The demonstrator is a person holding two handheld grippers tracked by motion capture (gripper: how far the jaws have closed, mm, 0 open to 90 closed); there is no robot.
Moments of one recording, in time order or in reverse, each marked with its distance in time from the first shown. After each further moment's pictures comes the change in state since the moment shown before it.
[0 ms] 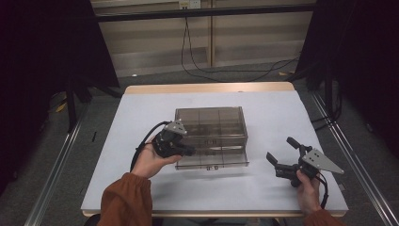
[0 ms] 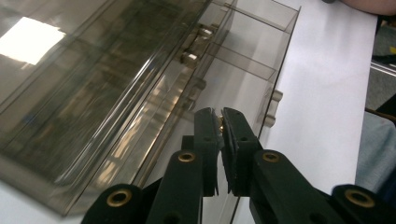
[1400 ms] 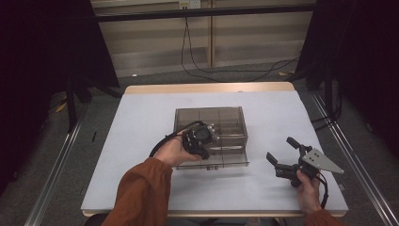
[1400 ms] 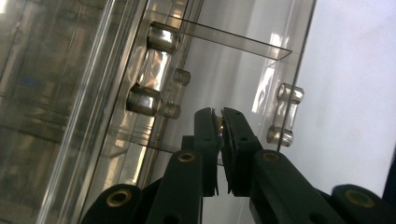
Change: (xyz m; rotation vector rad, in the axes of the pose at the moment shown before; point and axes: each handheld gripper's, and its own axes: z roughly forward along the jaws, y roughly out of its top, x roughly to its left) left arm -0.011 0.051 0.061 0.381 -0.012 0.148; right arm 0.000 0.000 0.000 0.001 0.003 0.003
